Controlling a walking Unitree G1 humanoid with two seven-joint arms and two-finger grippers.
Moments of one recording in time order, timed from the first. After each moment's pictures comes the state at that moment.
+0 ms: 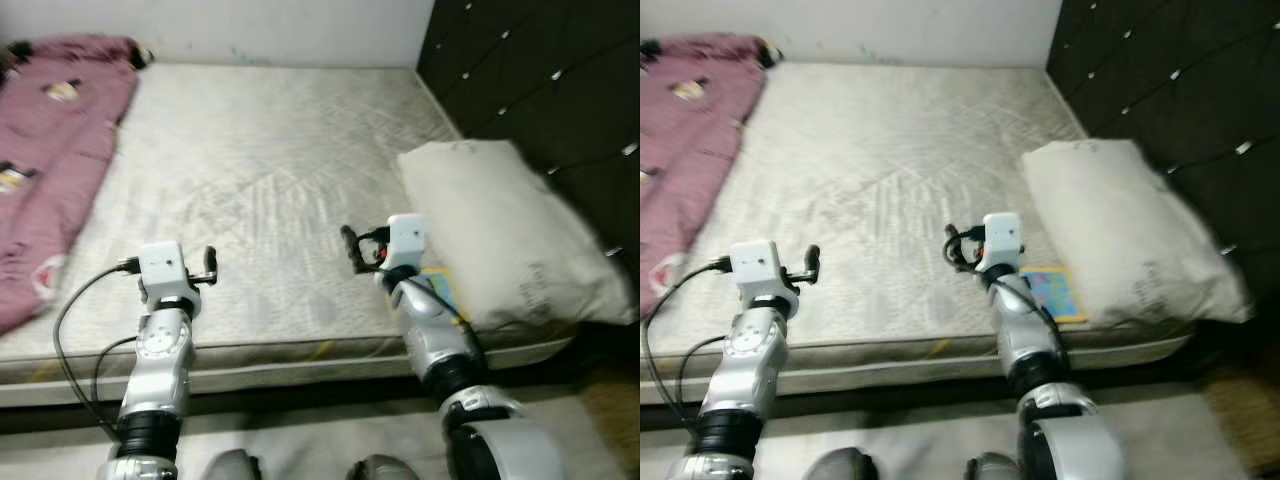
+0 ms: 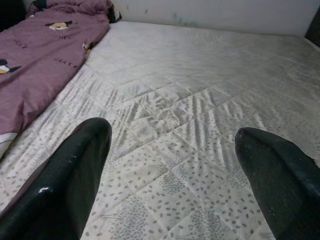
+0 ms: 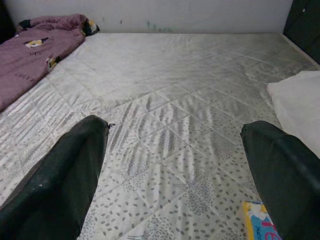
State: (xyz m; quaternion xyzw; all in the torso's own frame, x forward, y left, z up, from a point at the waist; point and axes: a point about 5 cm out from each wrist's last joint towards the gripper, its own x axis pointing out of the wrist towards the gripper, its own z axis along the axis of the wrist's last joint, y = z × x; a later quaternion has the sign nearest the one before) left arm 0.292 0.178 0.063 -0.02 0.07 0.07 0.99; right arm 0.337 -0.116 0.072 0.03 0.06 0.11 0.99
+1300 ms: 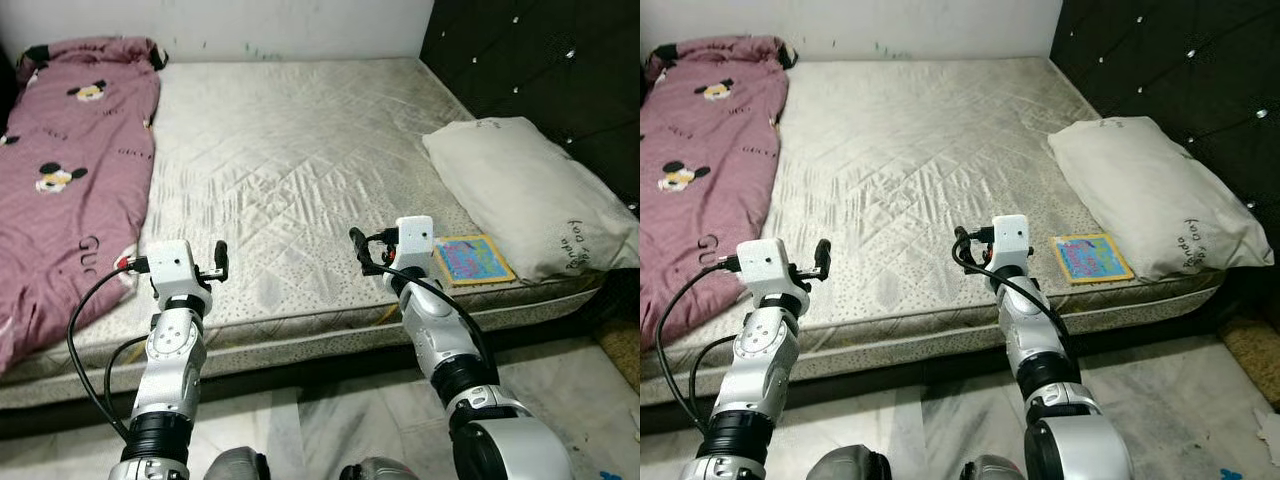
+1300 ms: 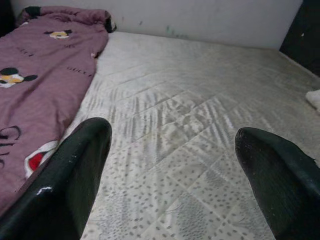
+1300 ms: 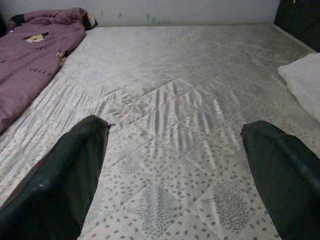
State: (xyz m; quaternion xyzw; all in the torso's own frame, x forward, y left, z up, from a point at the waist) left arm 0.291 0.174 0.068 -0.04 0.05 0.06 1.00; right arm 0.337 -0.117 0.069 0.03 0.07 0.11 0.99
